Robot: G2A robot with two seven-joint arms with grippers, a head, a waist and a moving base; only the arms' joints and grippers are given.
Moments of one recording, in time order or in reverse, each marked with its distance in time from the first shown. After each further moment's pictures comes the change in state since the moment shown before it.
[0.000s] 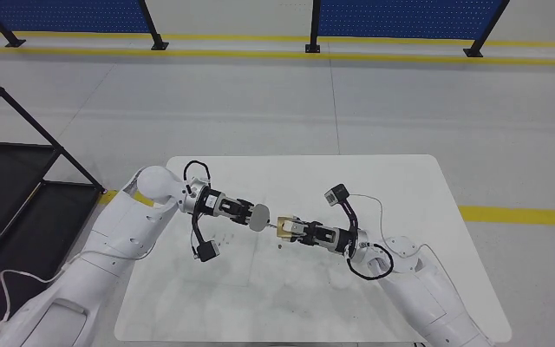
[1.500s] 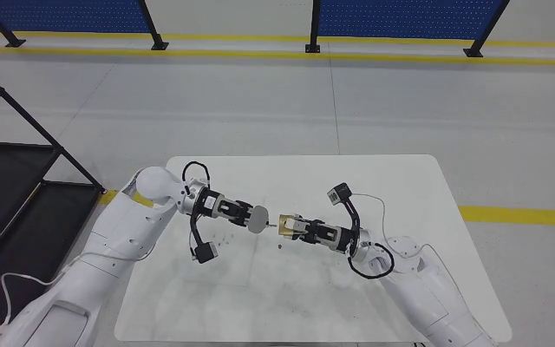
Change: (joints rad) left arm 0.016 -0.009 -0.028 -0.006 0.005 -0.010 0.028; right arm 0.007 0.016 -0.010 -0.004 -0.005 0.004 -0.032
